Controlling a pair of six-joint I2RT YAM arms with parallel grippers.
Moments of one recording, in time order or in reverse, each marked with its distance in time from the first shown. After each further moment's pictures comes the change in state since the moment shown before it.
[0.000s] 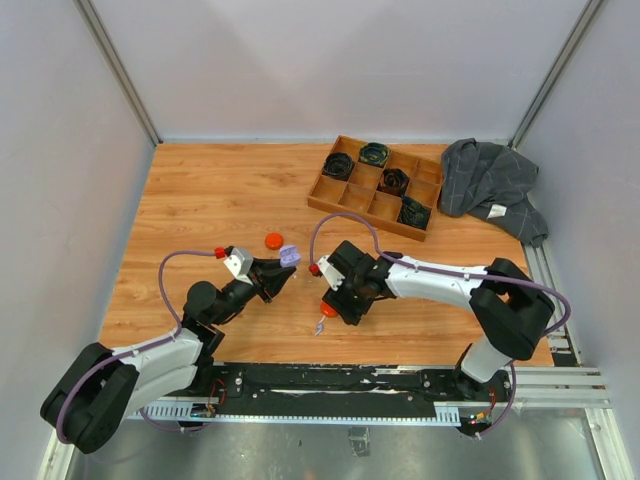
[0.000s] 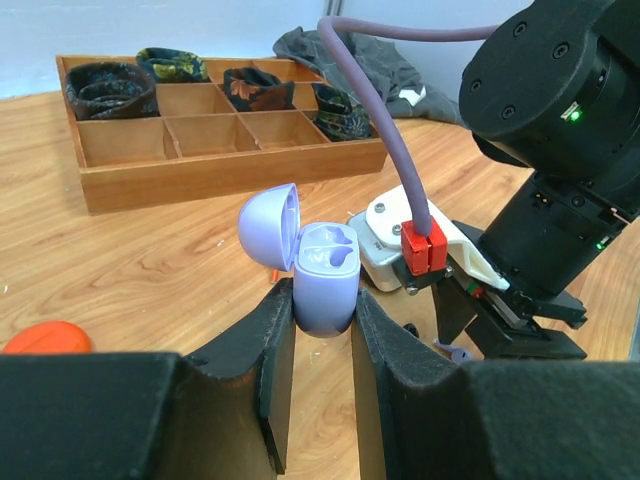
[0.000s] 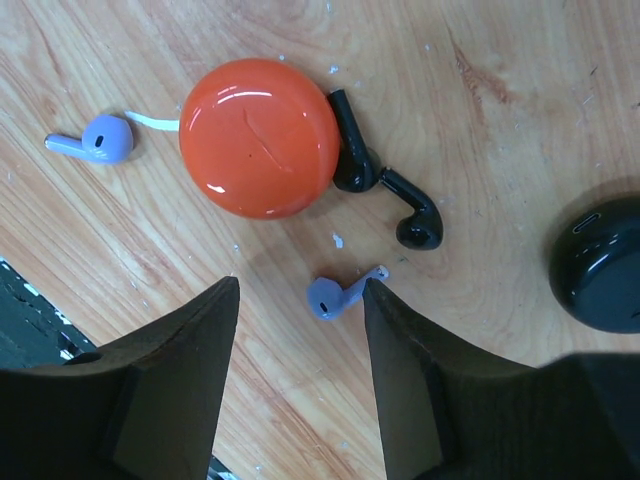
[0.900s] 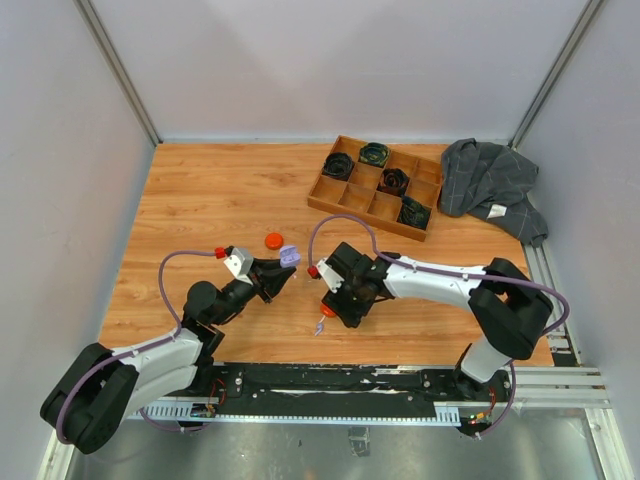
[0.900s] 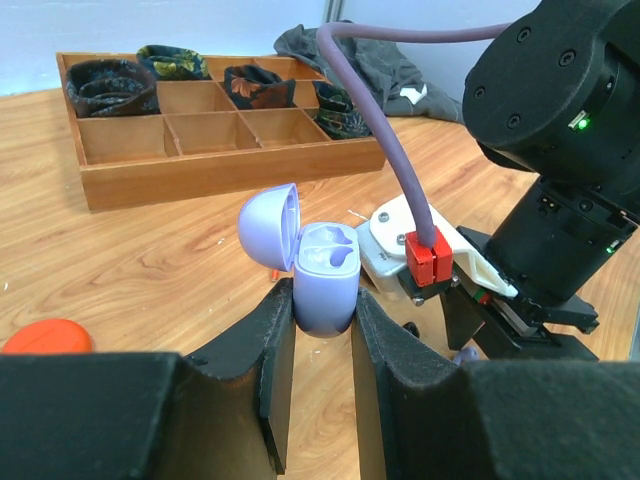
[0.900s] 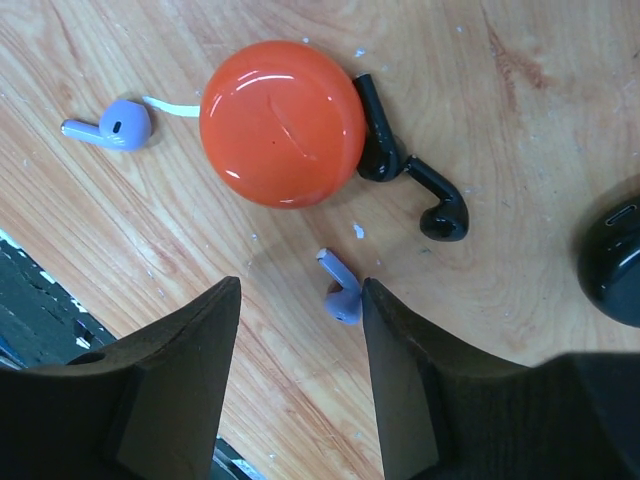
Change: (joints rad) left arm 0.000 -0.005 0.000 -0.008 -0.002 0.000; right arm 0.011 0.008 0.014 -0.032 -0.006 0.018
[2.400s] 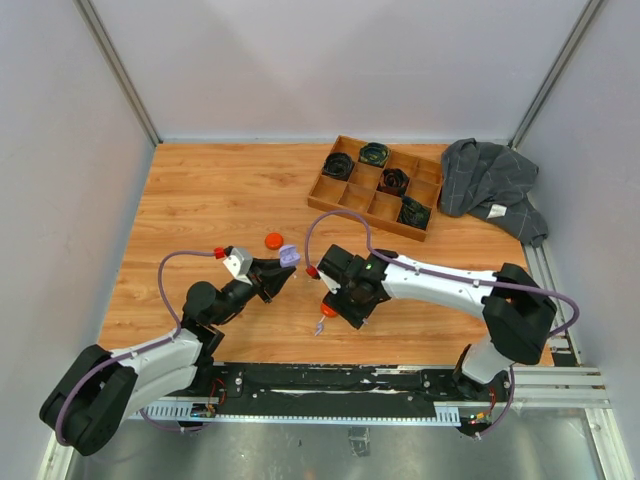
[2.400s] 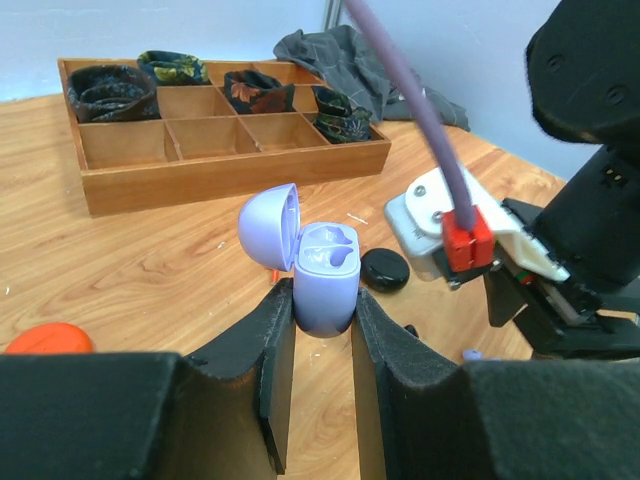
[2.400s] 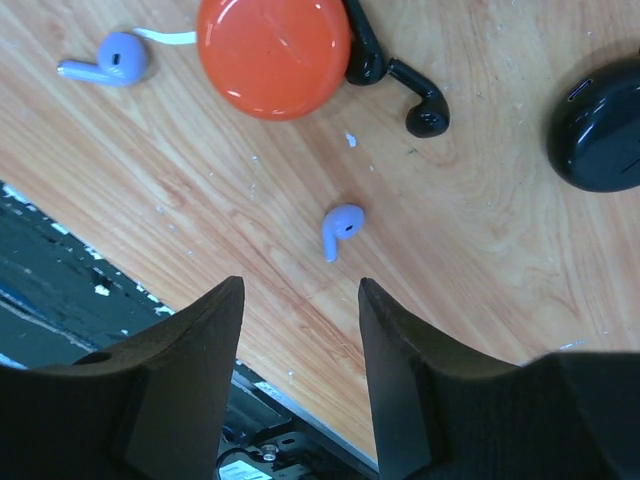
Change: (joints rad) left arm 0.000 -0.009 0.000 -0.002 0.000 0.000; right arm 0.084 -0.053 0.108 -0.234 0.143 0.113
